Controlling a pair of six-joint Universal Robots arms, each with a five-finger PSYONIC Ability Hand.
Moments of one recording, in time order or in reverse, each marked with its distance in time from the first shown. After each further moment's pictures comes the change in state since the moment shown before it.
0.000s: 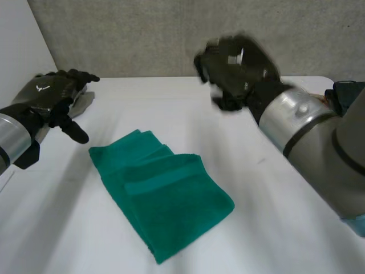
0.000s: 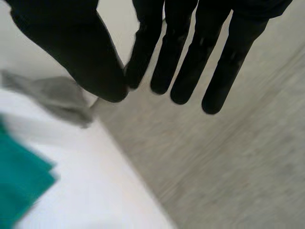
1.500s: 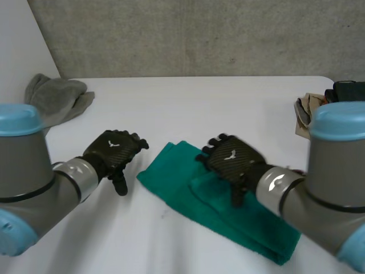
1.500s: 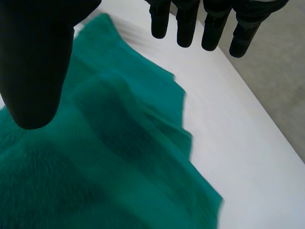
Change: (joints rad) left arm -0.275 -0.332 0.030 -0.007 -0.148 0.298; right arm -0.054 0.178 0.203 0.099 -0.086 -0.289; left_hand 0.086 0.066 0.064 0.072 0.046; right_hand -0.529 -0.561 -0.592 -0.597 -0.571
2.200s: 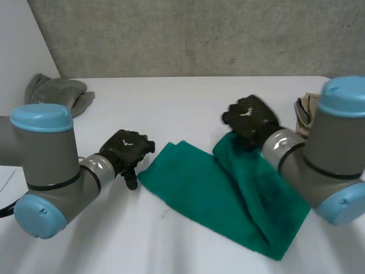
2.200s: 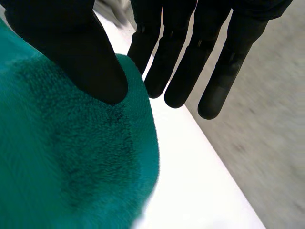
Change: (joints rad) left arm -0.050 -0.149 0.132 0.010 -0.037 0.031; right arm -0.079 0.045 -0.138 -0.141 0.121 0.041; left_hand 0.101 0.104 0.103 0.094 0.092; right_hand 0.895 0.966 0.965 0.970 0.926
